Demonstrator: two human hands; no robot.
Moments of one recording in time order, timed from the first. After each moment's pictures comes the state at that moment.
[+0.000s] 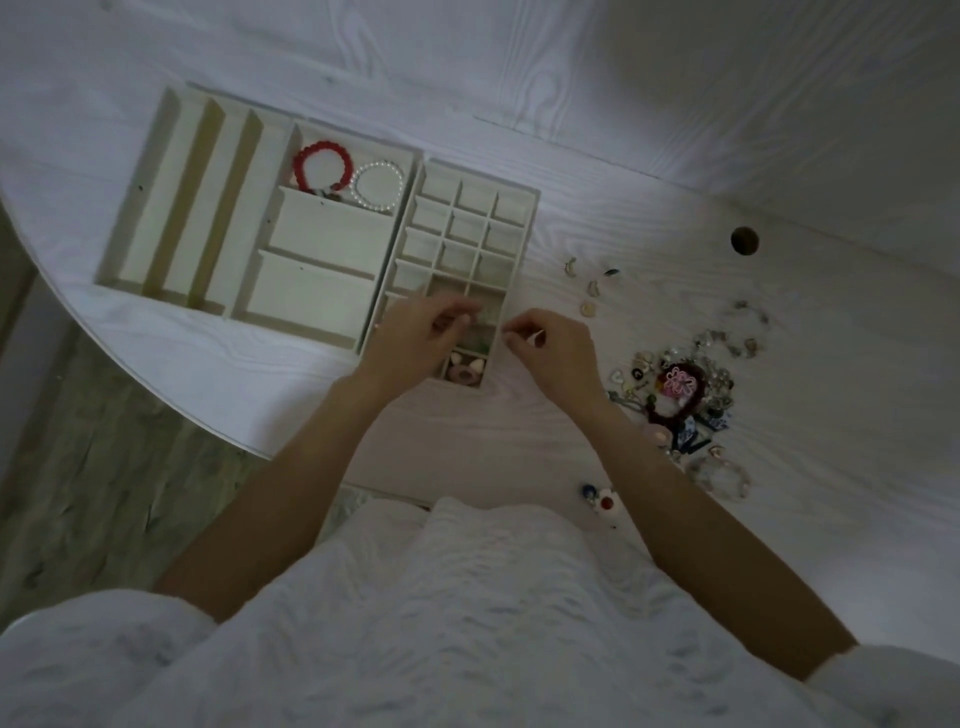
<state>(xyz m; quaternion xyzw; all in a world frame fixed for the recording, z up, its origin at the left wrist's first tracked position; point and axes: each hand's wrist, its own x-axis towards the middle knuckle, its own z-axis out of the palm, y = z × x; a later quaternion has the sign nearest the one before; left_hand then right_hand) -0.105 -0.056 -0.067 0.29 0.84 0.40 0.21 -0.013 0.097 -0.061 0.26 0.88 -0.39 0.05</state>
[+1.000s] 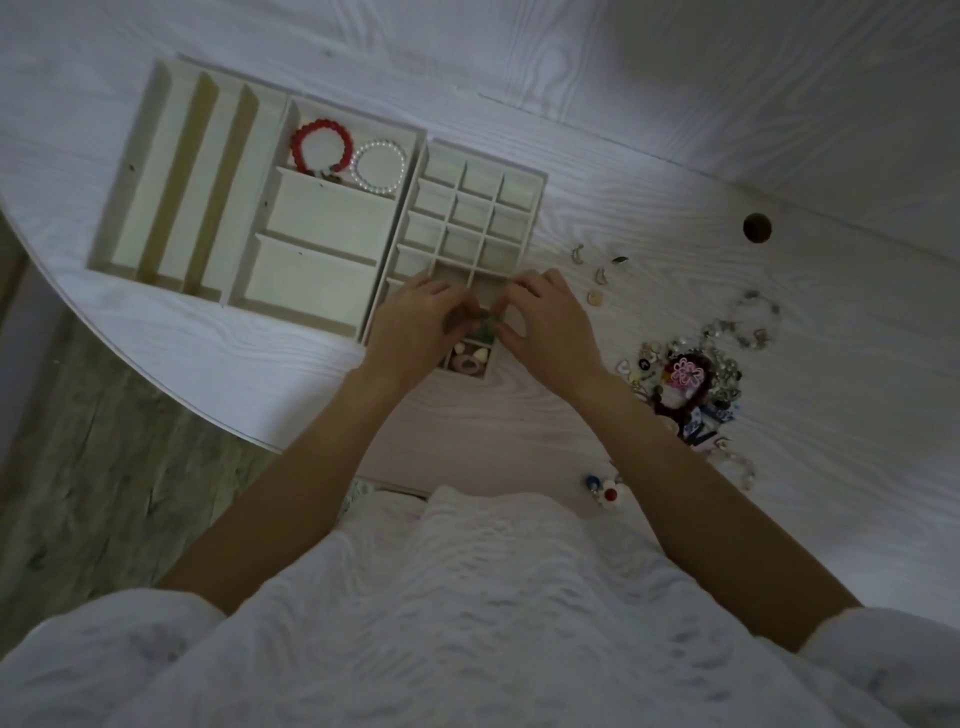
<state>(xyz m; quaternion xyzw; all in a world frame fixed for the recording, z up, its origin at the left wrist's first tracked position) -0.104 -0.059 -0.084 0.38 0.88 0.28 0.06 -0.026 0.096 -0.068 0.07 0.97 -0.22 -0.01</state>
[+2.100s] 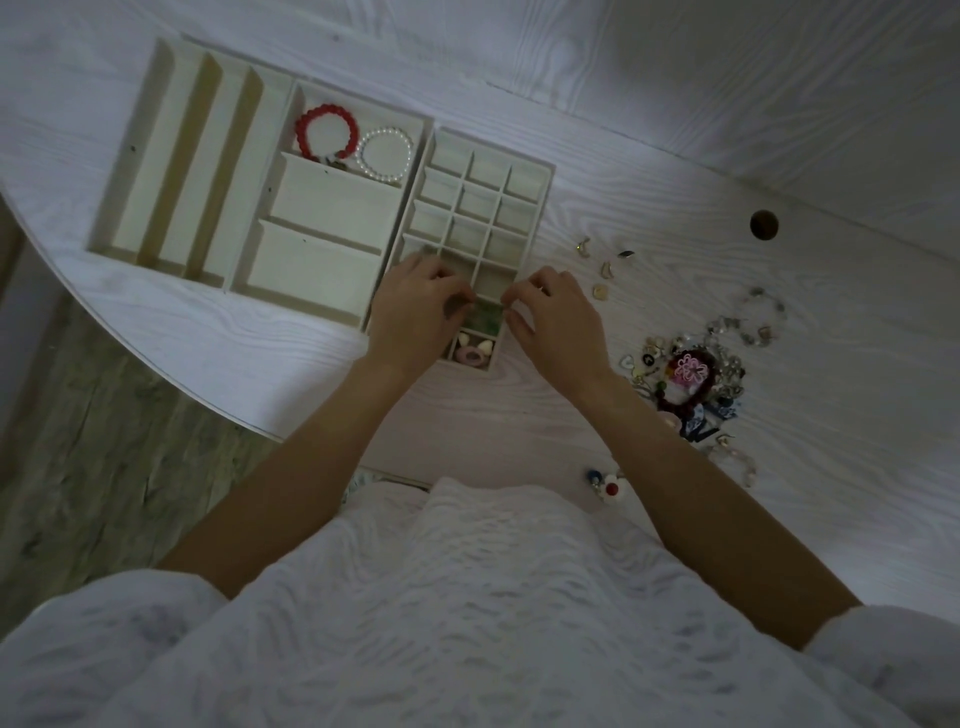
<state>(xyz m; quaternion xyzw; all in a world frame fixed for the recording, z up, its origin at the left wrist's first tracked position) -0.106 -0.060 -0.084 0.34 0.90 0.26 0.03 -0.018 0.095 -0.070 0.10 0.98 -0.19 -0.03</state>
